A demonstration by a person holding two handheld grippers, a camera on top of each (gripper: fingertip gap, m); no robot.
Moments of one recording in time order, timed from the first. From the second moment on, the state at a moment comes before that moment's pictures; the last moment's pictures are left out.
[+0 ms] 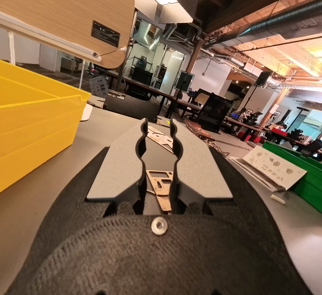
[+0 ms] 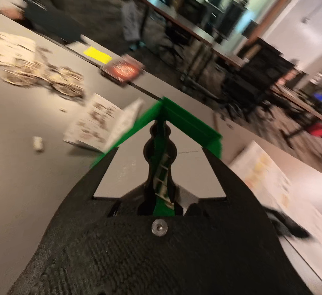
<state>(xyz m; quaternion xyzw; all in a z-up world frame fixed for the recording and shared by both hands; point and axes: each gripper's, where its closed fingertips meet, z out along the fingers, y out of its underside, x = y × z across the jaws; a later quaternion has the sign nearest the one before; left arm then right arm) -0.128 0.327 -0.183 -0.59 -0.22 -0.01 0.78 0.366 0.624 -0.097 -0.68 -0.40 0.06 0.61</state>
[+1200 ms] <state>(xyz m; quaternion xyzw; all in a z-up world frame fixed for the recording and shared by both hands) -0.198 0.188 -0.155 -0.65 -0.19 0.23 0.70 -0.045 0.463 -0.217 -0.43 -0.58 0.38 0.58</state>
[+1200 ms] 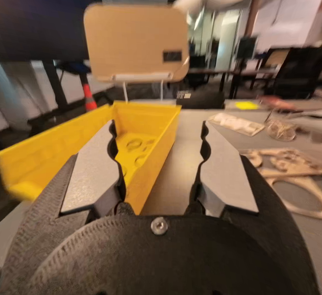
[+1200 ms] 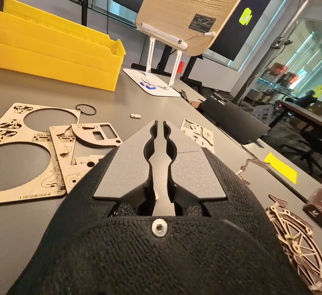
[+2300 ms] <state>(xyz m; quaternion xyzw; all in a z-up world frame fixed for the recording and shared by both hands) -0.170 0.217 -0.164 -0.66 -0.20 0.14 0.70 -0.044 0.457 -0.216 -0.42 -0.59 0.37 0.59</state>
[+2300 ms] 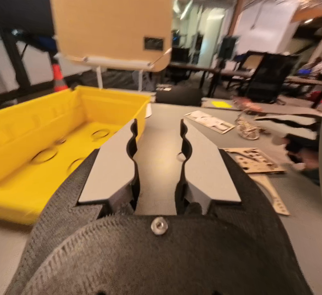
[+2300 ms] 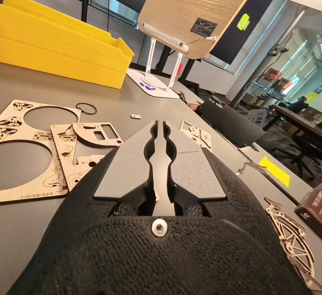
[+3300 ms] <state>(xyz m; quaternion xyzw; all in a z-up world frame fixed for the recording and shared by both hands) -0.157 0.432 -0.186 -0.66 -0.10 0.03 0.74 -0.030 0.527 -0.198 -0.46 -0.50 0.41 0.60</state>
